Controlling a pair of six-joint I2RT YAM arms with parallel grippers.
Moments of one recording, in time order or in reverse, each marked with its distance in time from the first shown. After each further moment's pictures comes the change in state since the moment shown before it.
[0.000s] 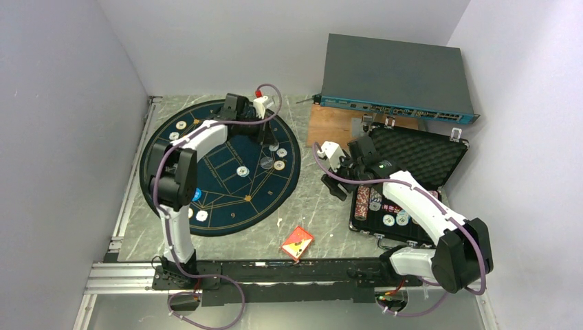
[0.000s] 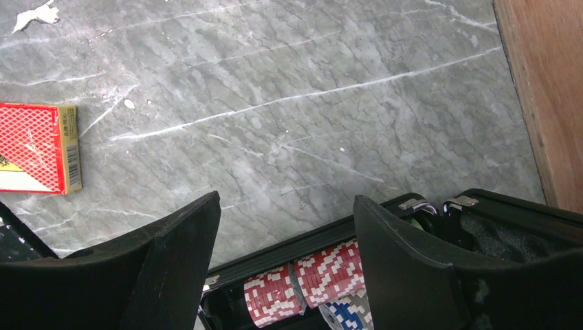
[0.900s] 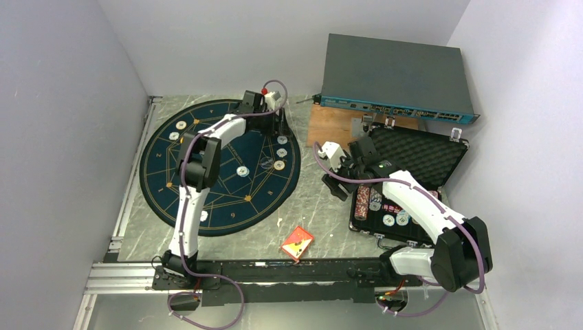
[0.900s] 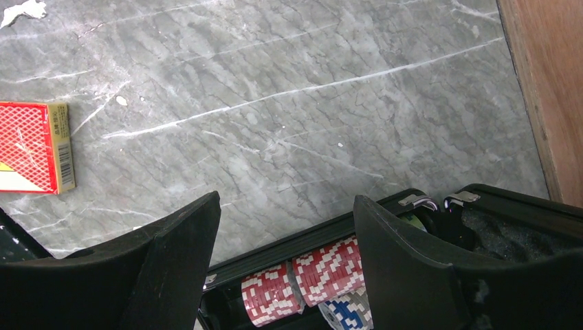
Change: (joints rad) left arm -0.023 0.445 0.430 0.063 -0.174 -0.346; right arm -0.008 0.009 -0.006 0.002 0.007 0.000
